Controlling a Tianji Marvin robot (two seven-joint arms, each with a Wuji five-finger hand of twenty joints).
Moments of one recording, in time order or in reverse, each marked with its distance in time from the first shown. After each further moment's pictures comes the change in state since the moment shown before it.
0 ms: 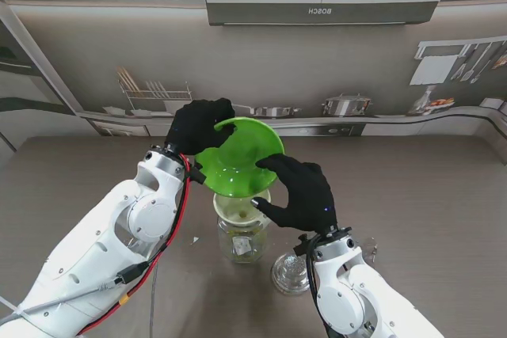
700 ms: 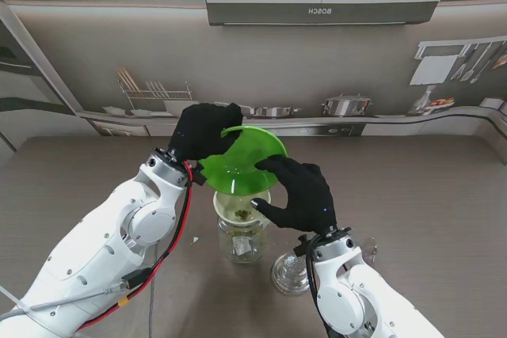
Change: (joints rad) left arm -0.019 0.015 0.024 0.049 0.210 -0.147 0.150; right arm 0.000 0.002 -0.002 0.001 -0.001 0.000 0.010; left_hand 0.008 0.000 0.000 0.000 0.002 0.013 -0.008 0.009 0.000 0.007 -0.008 0.000 0.000 0.002 0.000 0.000 0.000 0.005 0.000 0.005; right_hand 0.001 0.000 0.000 0.000 0.011 0.000 0.000 0.000 0.000 0.000 0.000 0.000 0.000 0.011 0.000 0.000 0.000 0.000 -0.001 0.009
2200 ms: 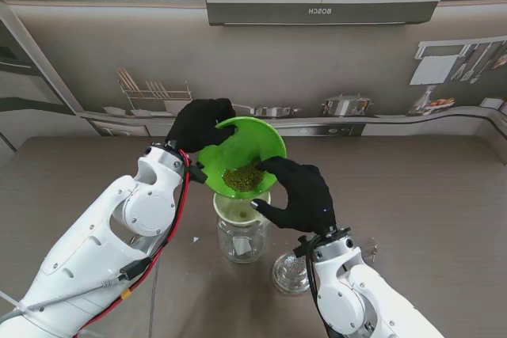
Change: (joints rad) left arm 0.014 -0.022 -0.038 -0.063 -0.348 0.171 -0.257; right arm 0.002 -0.001 0.000 0.010 0.012 -0.012 0.005; left_hand 0.012 0.000 -0.017 0.001 0.002 0.016 -0.028 0.033 -0.003 0.023 -0.013 0.000 0.000 0.033 -0.010 0.008 -0.016 0.034 0.000 0.019; right_hand 0.000 0.000 0.000 0.000 0.001 0.000 0.000 0.000 0.013 0.000 -0.001 0.000 0.000 0.013 -0.009 0.000 0.009 0.002 0.000 0.002
